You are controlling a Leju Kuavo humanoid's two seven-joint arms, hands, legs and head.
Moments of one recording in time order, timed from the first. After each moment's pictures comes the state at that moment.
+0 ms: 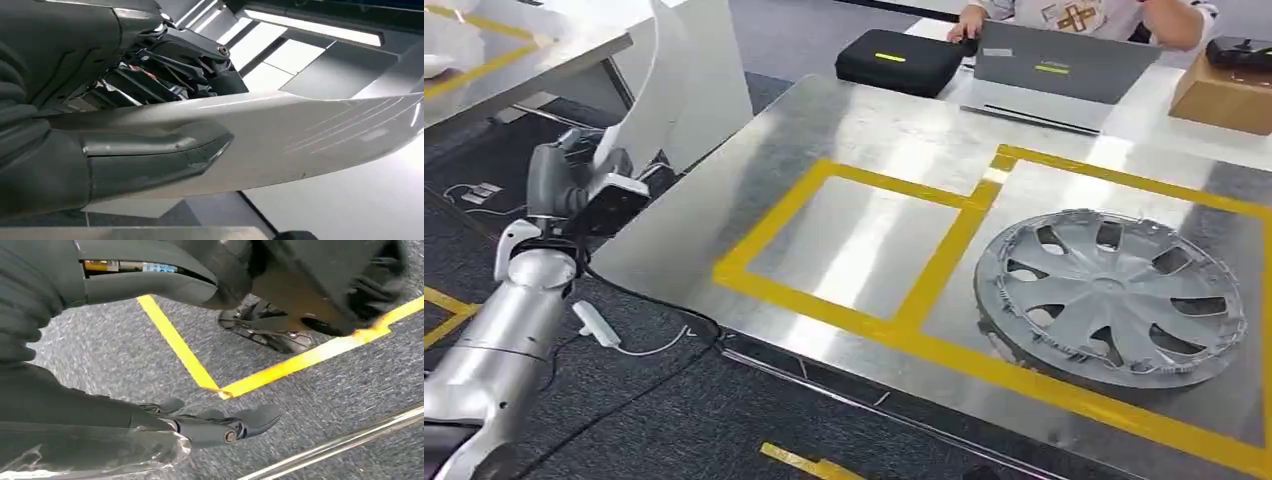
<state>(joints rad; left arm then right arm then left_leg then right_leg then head) -0.66 0.09 -0.26 -1.00 -0.31 0.24 -0.46 -0.03 0.06 -0.12 -0.23 0.56 0.02 -0.35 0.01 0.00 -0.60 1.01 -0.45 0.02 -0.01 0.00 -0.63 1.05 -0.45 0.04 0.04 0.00</state>
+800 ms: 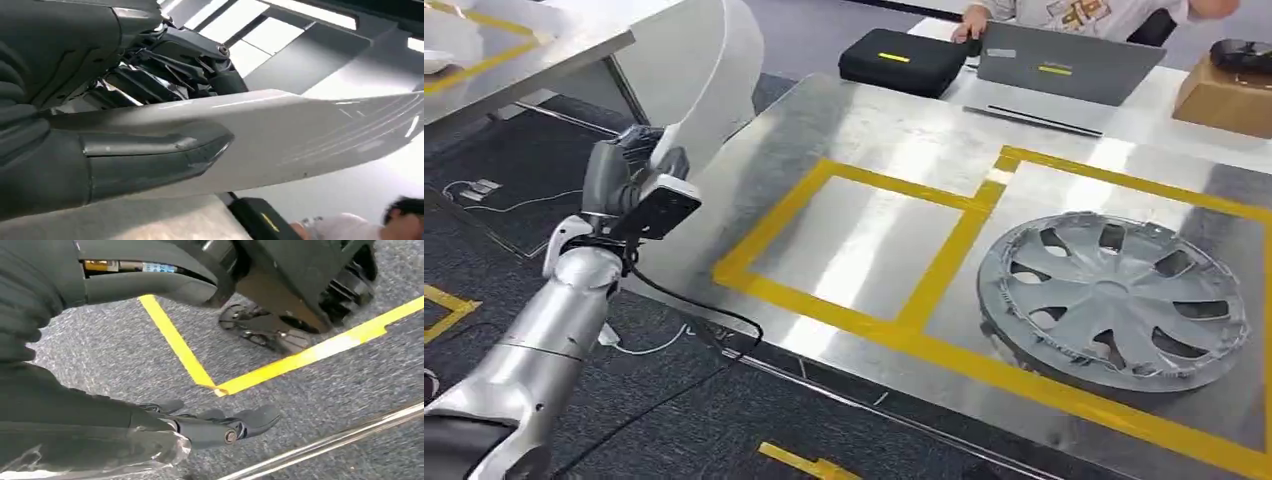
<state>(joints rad) -0.67 0.00 -0.33 -1.02 -0.30 0.21 -0.45 -0.04 0.06 -0.10 -0.24 0.56 0.03 -0.34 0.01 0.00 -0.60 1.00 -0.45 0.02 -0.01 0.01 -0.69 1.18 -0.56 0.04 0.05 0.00</state>
